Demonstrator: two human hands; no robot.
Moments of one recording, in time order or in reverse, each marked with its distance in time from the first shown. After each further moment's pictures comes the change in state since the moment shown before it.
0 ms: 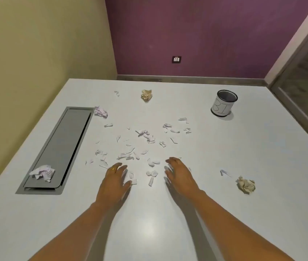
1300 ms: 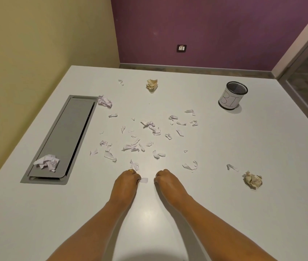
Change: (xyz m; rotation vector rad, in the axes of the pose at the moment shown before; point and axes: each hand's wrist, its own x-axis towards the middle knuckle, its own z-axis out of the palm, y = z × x) left_hand -0.013 0.009 0.023 0.133 -0.015 0.048; right_hand -0.020 -0.038 0.041 -0.412 -0.278 -0.121
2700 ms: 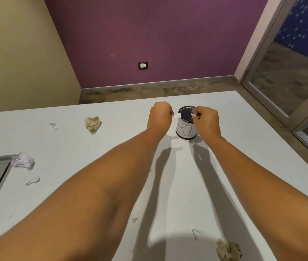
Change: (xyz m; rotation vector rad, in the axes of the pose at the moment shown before) left_hand 0.337 0.311 -0.040 -0.189 0.143 0.252; right_hand 0.131 0.303 -0.234 0.487 0.881 0.518
